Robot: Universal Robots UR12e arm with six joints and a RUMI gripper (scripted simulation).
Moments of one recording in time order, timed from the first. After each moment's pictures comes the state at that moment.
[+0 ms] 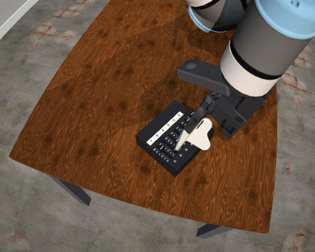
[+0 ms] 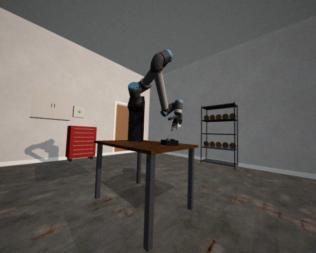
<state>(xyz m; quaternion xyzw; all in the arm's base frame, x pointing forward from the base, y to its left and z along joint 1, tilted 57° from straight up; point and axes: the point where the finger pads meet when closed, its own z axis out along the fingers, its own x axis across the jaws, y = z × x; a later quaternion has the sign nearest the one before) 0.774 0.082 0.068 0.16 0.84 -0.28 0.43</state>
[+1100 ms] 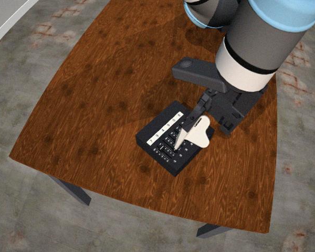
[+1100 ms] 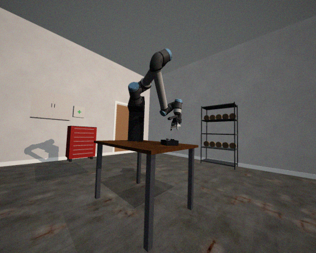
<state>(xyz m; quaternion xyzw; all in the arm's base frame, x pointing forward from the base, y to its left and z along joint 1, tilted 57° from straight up) 0.769 0.078 0.071 0.14 0.85 -0.29 0.42</state>
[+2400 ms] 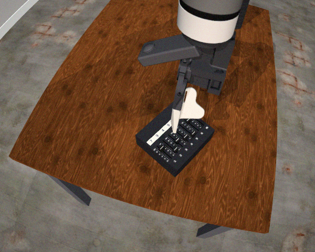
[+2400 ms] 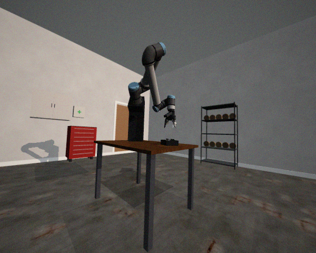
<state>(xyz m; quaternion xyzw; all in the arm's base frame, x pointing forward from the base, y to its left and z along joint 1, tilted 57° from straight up) 0.726 0.047 0.100 -0.08 0.88 -0.32 0.35</state>
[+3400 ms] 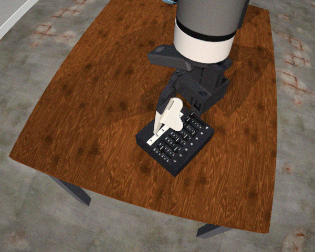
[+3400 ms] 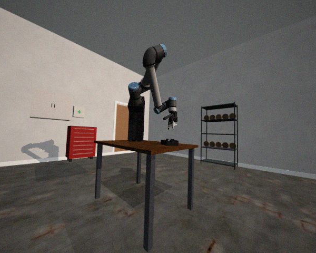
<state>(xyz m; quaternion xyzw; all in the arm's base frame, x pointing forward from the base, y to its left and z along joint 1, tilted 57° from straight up) 0.752 0.043 0.092 0.16 0.86 -0.21 0.43</state>
